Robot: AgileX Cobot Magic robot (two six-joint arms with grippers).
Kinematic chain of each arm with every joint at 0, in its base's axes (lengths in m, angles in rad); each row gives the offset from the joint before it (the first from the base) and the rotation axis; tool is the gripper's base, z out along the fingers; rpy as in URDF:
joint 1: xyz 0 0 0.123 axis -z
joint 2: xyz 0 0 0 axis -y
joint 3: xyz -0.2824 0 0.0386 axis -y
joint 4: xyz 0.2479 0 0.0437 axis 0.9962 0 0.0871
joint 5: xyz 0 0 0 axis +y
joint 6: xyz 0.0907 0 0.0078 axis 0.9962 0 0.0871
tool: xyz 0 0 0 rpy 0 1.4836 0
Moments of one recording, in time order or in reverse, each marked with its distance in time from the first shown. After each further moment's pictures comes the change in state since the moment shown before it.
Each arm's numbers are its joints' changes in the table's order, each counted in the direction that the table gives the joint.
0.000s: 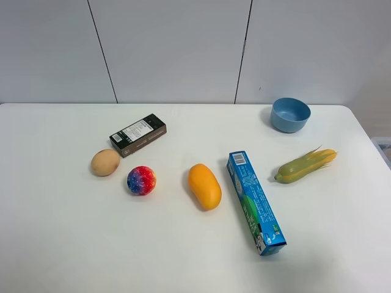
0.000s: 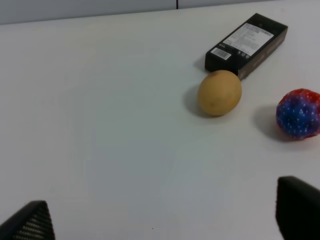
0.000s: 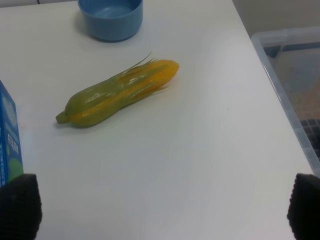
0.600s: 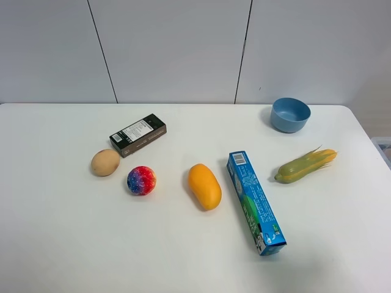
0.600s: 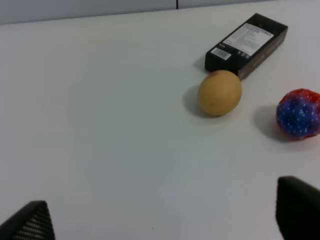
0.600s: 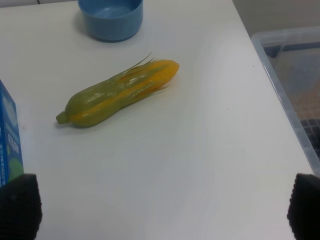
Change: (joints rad) left arm 0.000 0.000 0.000 0.000 0.000 0.000; right arm 0.000 0.000 0.000 0.001 0.000 0.000
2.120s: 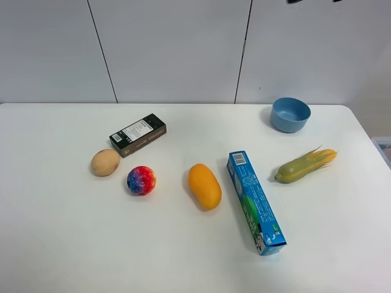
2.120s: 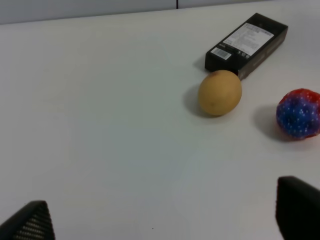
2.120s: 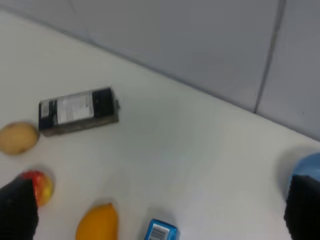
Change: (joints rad) left arm 0.000 0.000 0.000 0.000 0.000 0.000; right arm -0.216 -1.490 1.227 0.513 0.047 -0.513
